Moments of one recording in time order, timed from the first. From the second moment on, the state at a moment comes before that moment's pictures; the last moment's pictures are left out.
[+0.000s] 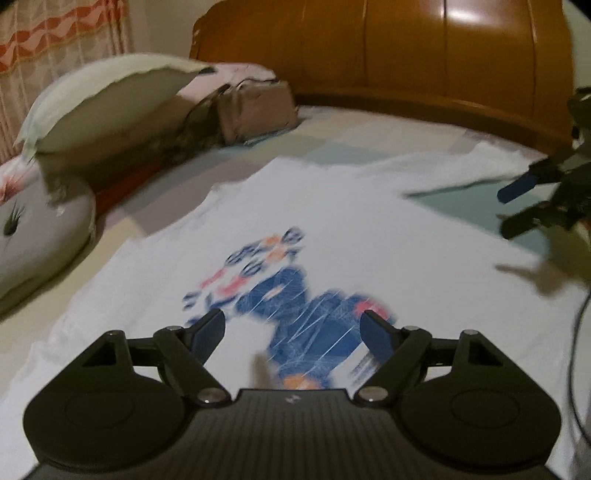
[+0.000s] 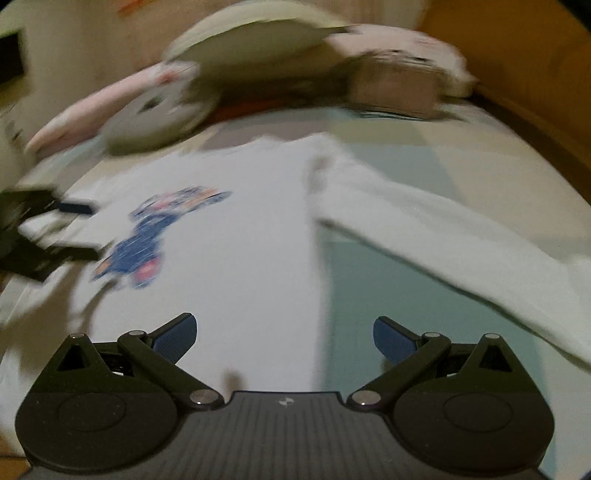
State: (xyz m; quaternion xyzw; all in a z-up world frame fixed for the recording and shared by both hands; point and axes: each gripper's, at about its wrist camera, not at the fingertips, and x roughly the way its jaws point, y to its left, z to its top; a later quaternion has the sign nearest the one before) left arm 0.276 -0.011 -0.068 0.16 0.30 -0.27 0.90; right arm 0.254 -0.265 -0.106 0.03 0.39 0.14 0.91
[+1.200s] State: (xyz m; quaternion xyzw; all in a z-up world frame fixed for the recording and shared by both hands) left arm 0.280 -0.094 -0.083 0.22 0.31 -0.29 0.88; right arm 0.349 -0.417 -0.143 0.20 0.28 -0.05 0.94
